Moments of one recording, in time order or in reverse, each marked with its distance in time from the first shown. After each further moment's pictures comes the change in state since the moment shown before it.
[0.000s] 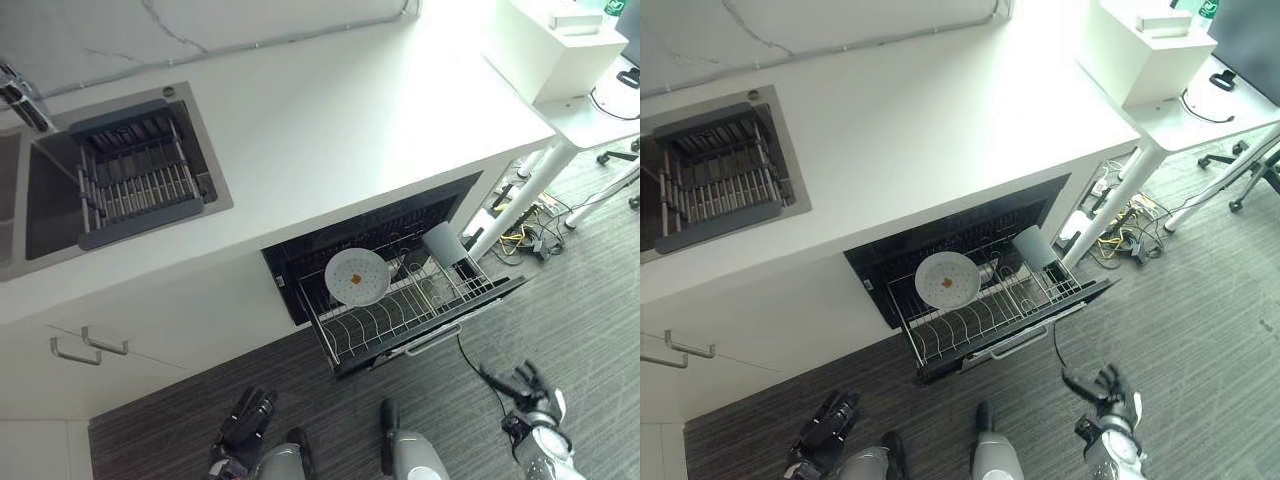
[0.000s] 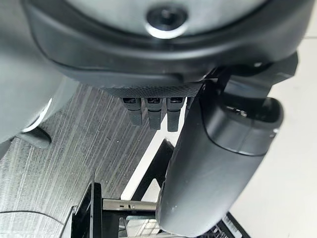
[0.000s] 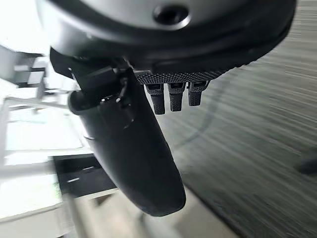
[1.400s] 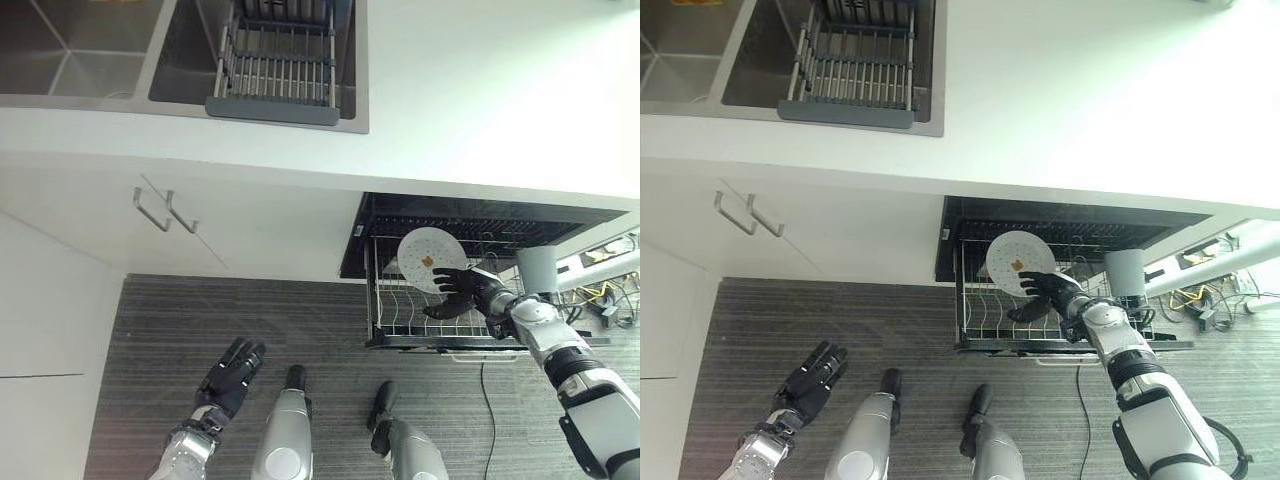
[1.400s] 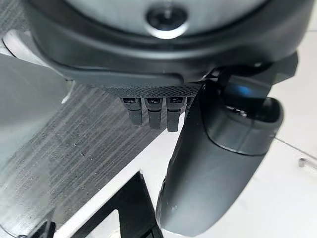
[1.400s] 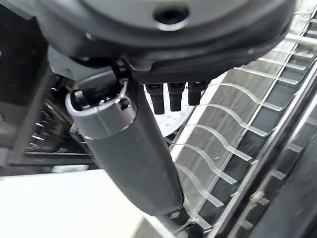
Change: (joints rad) left arm -0.158 0.170 -0.057 -0.055 -0.077 0.069 0.008; right arm -0.677 -0.341 0.487 0.176 -0.352 0.014 0.555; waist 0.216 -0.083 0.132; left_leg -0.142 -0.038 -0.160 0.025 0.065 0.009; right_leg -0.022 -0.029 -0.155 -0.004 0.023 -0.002
